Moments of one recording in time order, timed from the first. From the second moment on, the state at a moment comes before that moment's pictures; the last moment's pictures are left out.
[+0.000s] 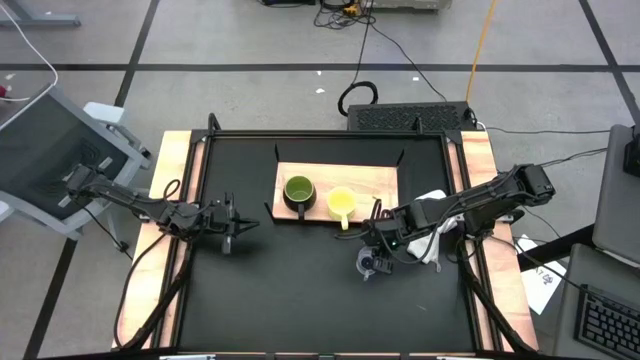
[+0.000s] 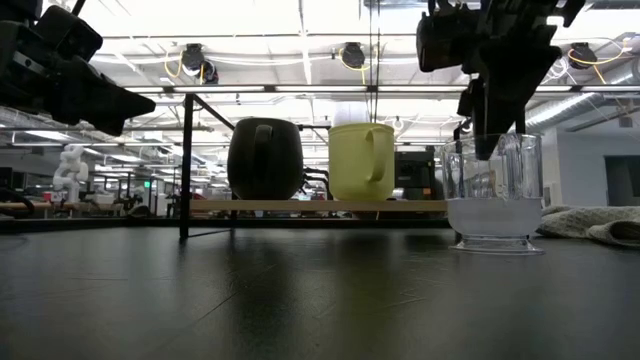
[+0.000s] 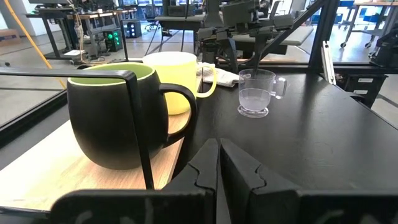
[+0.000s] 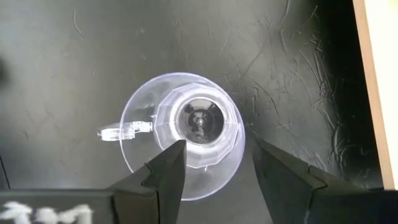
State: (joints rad) left arm -0.33 0.43 0.01 0.29 -0.36 -0.06; right arm 0.23 1.50 1.04 -0.76 -0.07 0.53
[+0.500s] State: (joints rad) left arm -0.33 0.43 0.01 0.28 -0.34 -0.06; right arm 0.23 1.54 1.04 -0.75 -0.06 0.51
